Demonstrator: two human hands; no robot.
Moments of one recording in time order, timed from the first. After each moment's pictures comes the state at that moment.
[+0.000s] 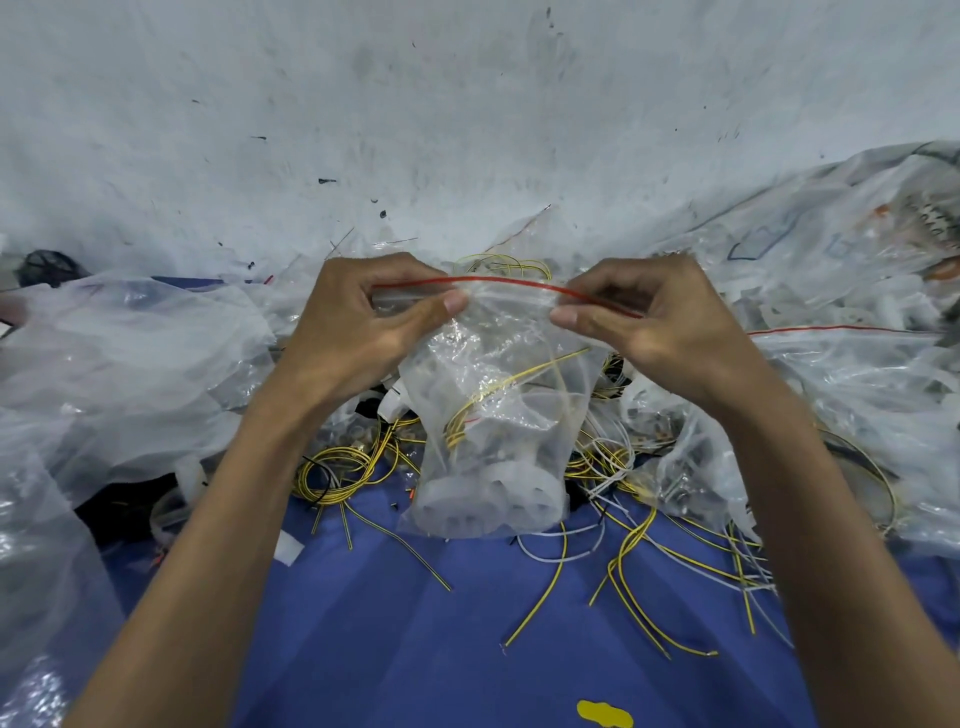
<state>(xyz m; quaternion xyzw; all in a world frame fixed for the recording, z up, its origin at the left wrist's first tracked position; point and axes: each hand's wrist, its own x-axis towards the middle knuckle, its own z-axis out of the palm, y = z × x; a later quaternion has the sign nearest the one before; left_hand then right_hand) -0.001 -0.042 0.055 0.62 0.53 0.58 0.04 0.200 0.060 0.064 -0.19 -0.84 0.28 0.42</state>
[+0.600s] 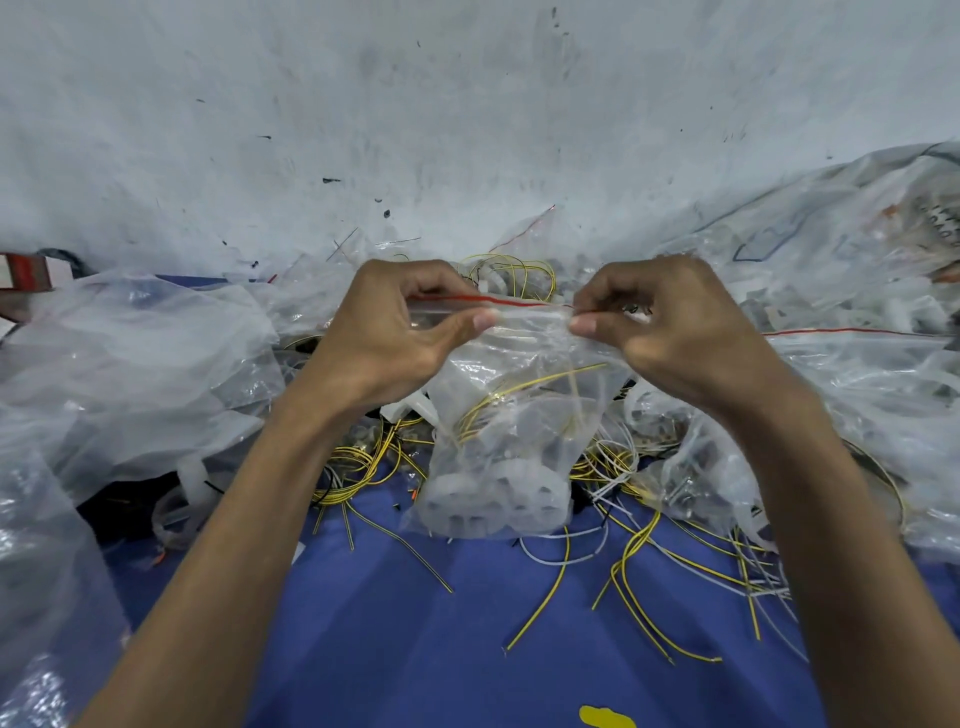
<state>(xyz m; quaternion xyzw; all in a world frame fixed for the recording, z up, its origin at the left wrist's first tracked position) 0.013 -0.039 0.056 0.64 0.55 0.54 0.04 0.201 0.055 0.069 -0.27 -0.86 0.16 0.40</state>
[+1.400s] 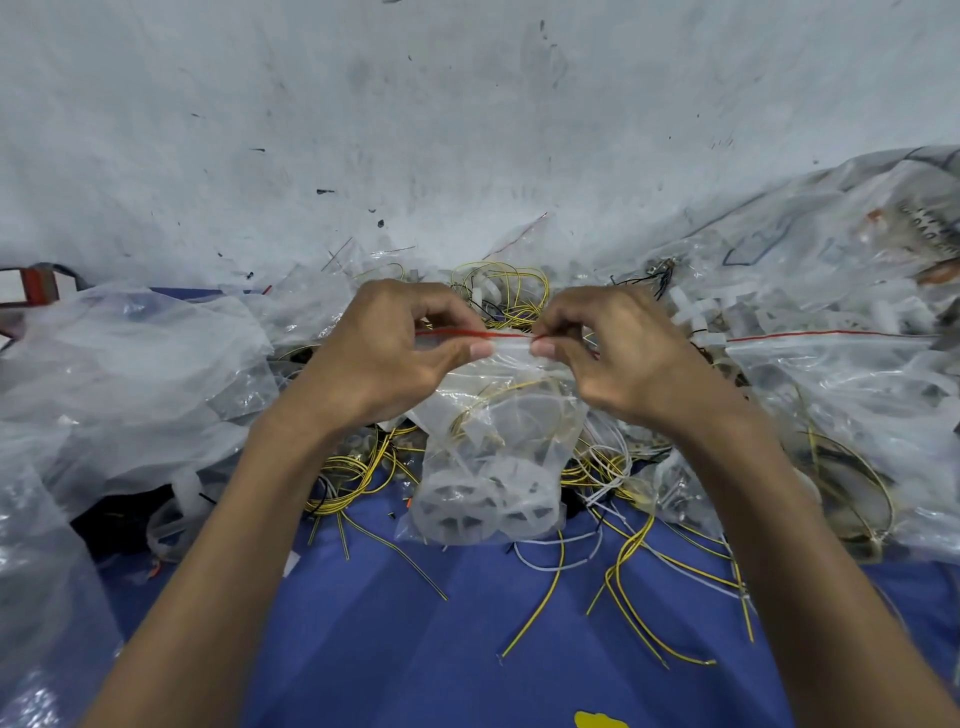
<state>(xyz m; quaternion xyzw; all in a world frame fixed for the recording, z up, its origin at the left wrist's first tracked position) 0.018 -0.042 0.059 0.66 0.59 0.46 0.04 0.188 0.050 0.062 -0.23 -0.91 0.07 0.34</state>
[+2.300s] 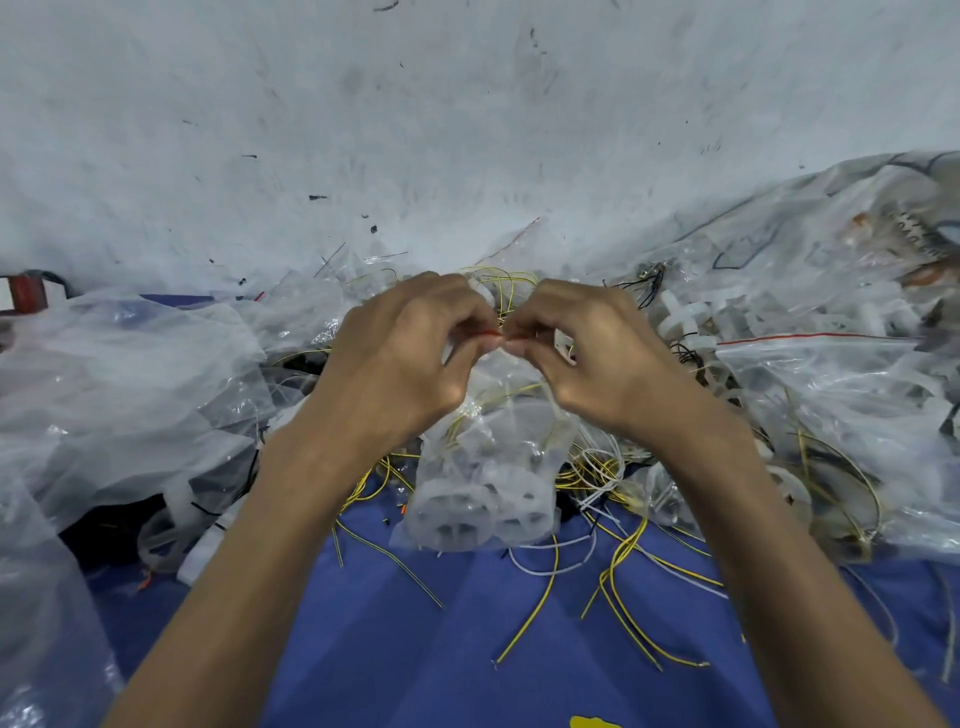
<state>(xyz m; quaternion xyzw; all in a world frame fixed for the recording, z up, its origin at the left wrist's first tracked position) 0.032 -0.039 0.056 0.69 0.57 0.40 -0.20 0.182 0.043 0.062 -0.17 -0.91 0.03 0.38</state>
